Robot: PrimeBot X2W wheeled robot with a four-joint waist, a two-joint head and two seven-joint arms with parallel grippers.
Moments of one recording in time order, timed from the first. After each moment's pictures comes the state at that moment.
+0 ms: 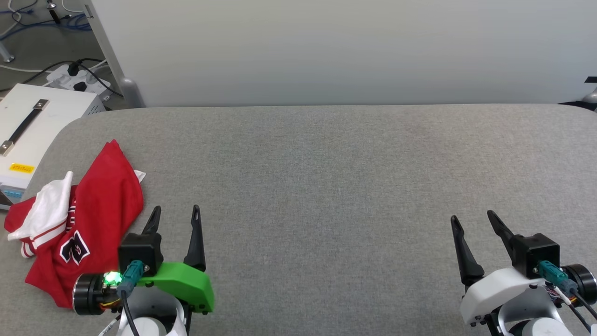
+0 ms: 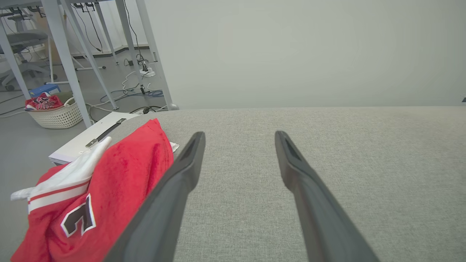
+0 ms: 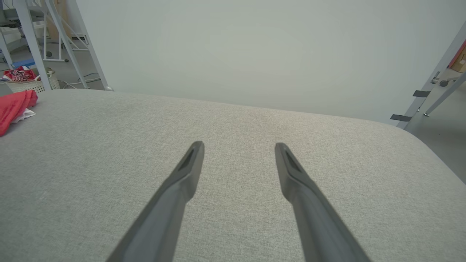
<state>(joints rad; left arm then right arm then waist) -0.02 0.06 -0.01 0.01 -0.03 0.00 -0.01 0.02 -0.05 0.00 0.00 0.03 0.13 -0.02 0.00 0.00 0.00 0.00</state>
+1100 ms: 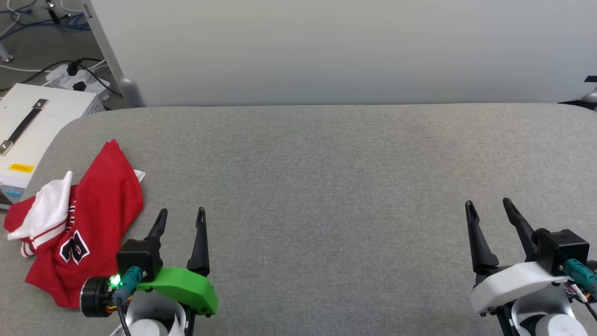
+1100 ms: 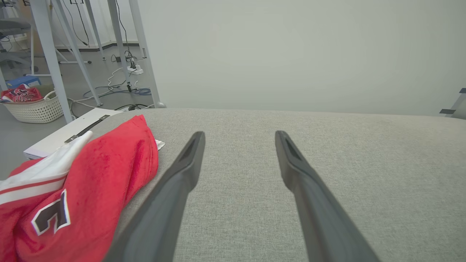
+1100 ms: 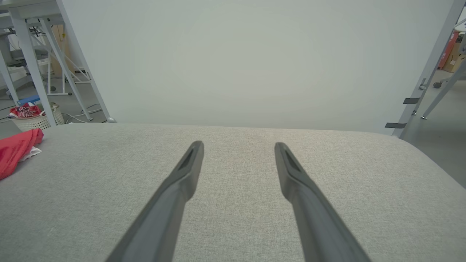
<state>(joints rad) -0.02 0.06 -0.02 0.06 -0.11 -0.03 -0.08 0.02 -0.05 -0.03 -0.06 0.12 0.13 -0.04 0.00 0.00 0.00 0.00</state>
